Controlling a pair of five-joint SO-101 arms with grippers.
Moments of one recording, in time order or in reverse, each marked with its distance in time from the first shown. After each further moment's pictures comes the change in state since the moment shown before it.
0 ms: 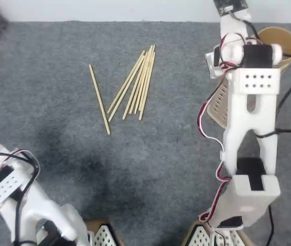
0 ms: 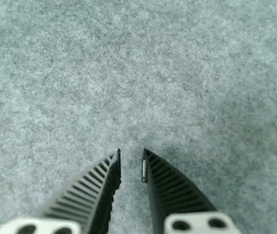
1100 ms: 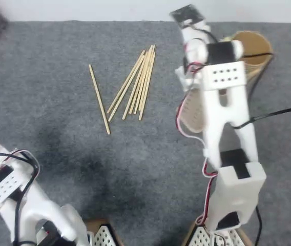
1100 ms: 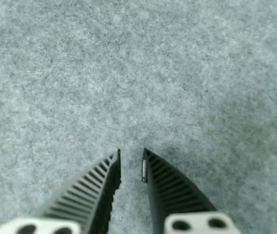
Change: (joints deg) left arm 0.0 0.0 0.0 0.0 0.0; right arm -12.0 6.2 -0.6 4.5 -0.1
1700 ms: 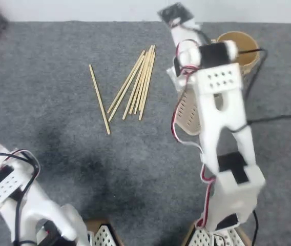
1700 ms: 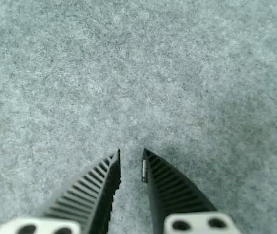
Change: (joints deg) left arm 0.0 0.0 0.0 0.0 0.0; right arm -1.7 -6.1 -7.2 2.7 0.0
